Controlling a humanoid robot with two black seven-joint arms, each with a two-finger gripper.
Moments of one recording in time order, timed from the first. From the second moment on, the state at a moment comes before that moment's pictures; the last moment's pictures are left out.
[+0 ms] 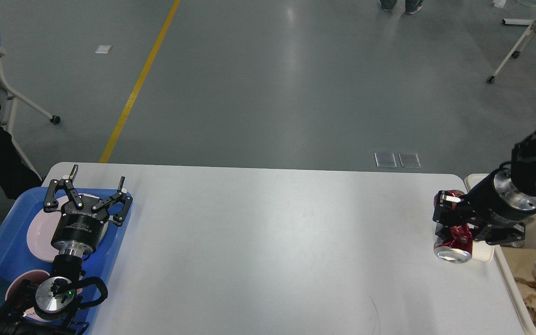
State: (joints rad) left arm -0.23 0.11 -1.50 -0.81 0.08 -0.57 -0.11; right arm 2.08 -0.35 -1.53 1.56 0.19 0.49 0.00
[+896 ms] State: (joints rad) left arm -0.23 0.12 -1.50 -0.81 0.08 -0.57 -0.11; right arm 1.53 -0.68 -1.42 0.94 0.20 0.41 -0.11
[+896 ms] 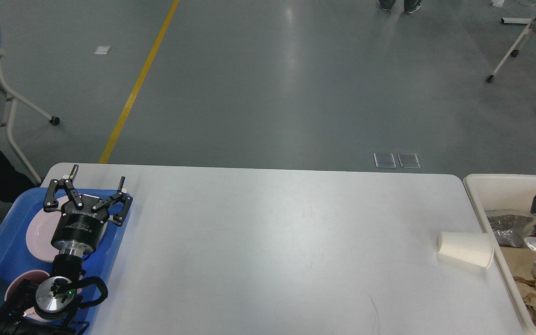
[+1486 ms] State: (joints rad) left arm -0.23 0.11 -1.50 -0.81 0.08 -0.57 -0.11; right arm 0.61 -0.46 -1.05 0.13 0.21 0.08 -0.11
